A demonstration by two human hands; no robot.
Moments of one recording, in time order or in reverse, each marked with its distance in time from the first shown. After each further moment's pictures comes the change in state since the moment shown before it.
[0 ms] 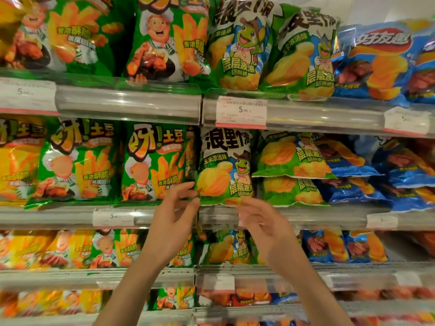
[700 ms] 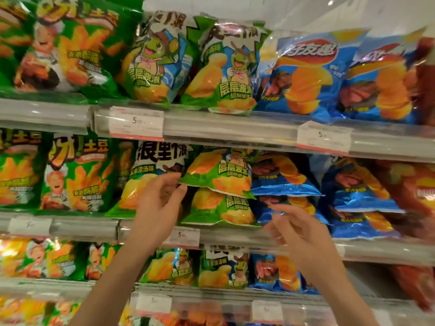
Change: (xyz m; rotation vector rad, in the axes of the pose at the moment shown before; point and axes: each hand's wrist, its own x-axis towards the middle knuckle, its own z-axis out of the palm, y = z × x) left_hand 0.035 0.083 0.147 0.089 0.230 0.033; right_hand 0.015 0.056 -0.213 0.047 0.125 0.028
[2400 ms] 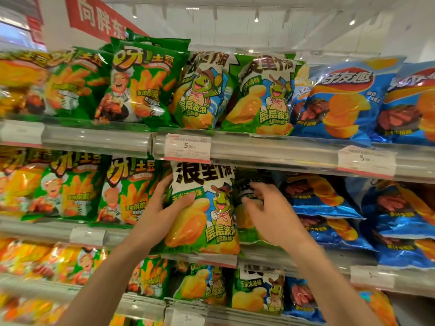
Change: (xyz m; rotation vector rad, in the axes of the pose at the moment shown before) left_hand 0.015 0.005 -0.082 -0.222 -0.112 -0.285; right_hand 0.065 -0.061 0.097 -0.465 -0.152 -0.181
